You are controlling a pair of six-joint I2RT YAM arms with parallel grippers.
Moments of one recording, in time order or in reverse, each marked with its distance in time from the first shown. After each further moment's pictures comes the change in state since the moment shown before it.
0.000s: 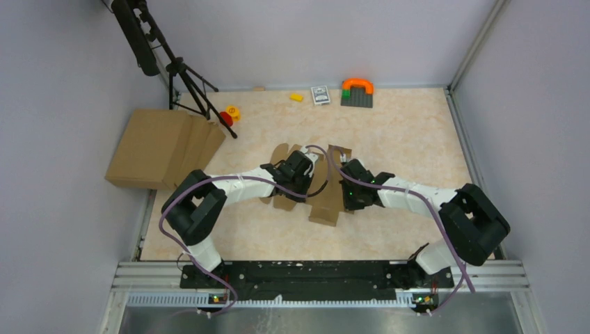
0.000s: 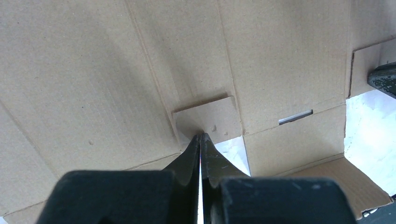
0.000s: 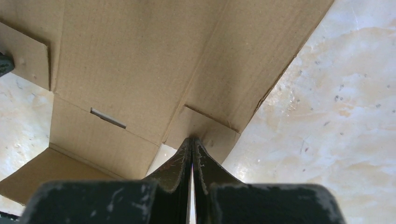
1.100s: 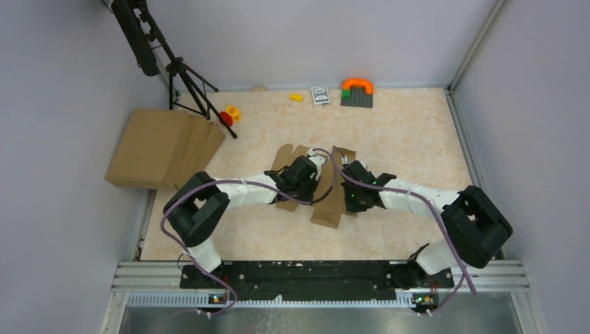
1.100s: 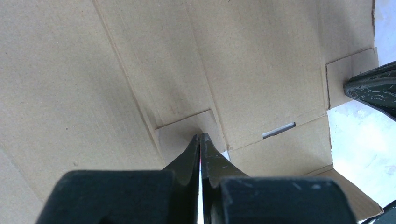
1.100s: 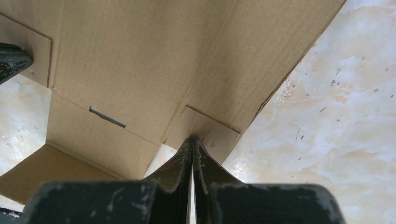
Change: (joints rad) left arm -0.058 0.003 -0.046 0.159 -0.008 0.017; right arm 0.000 -0.011 -0.009 -0.044 0.000 0.002
